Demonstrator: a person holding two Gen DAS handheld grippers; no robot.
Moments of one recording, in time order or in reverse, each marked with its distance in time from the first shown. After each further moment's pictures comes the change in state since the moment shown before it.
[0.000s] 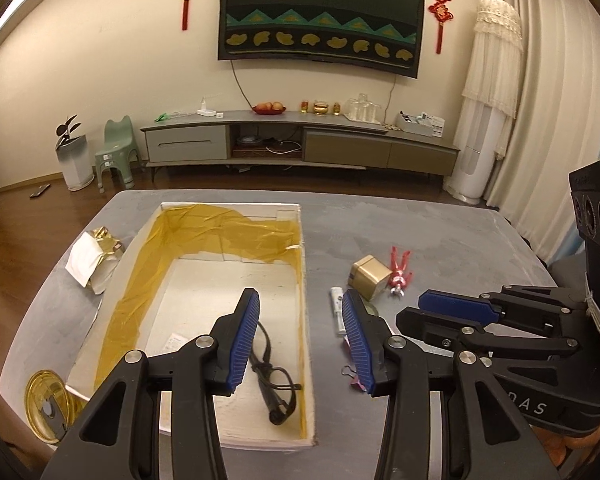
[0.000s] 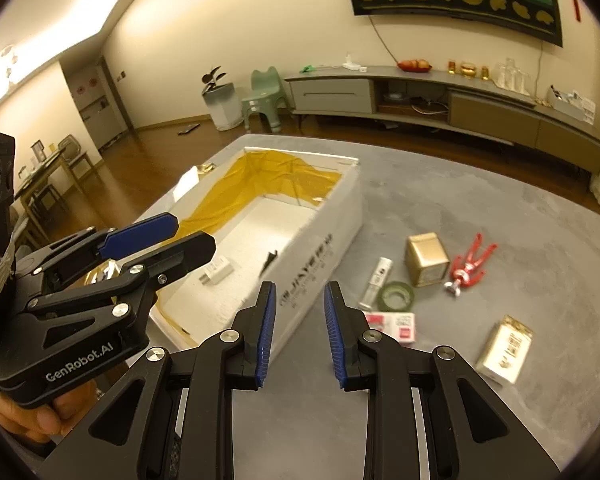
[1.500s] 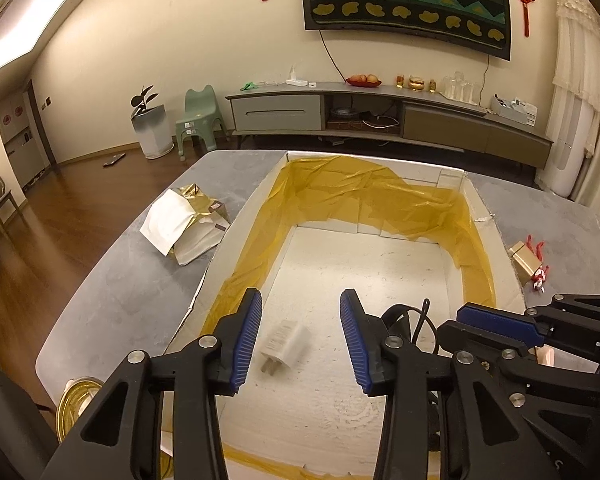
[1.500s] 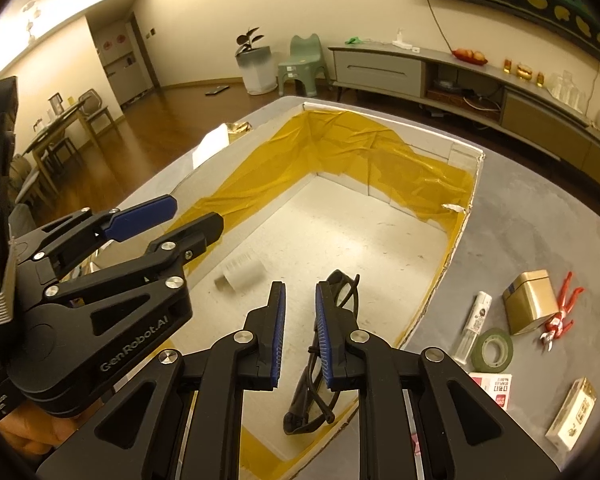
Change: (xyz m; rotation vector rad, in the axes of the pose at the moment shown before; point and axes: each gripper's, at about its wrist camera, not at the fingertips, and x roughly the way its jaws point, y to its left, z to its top) left arm 0.062 0.110 -0.020 -0.085 0.071 0.309; right arm 0.143 0.068 0.025 -0.136 0.105 0.072
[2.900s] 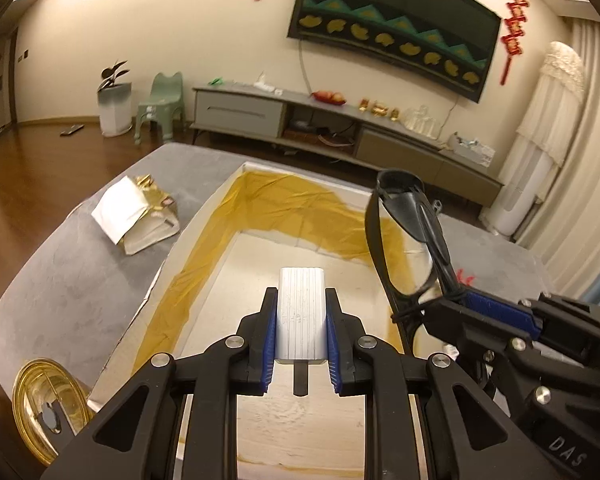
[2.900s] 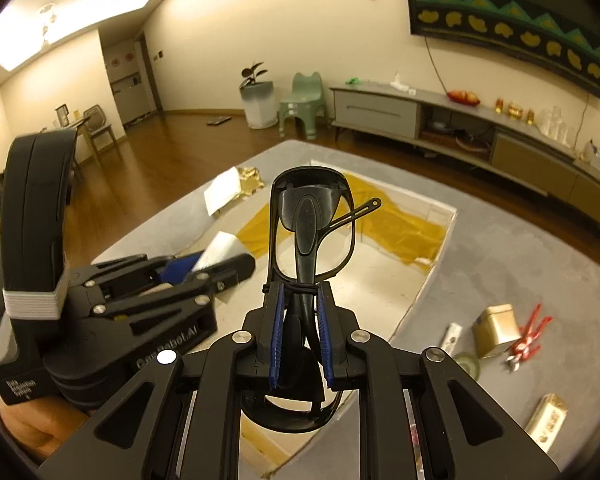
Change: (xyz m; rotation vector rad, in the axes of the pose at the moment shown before) left arm -0.009 0.013 0.005 -0.140 0.002 -0.231; right arm -0.057 0.021 0.012 -0.034 -0.114 -0.025
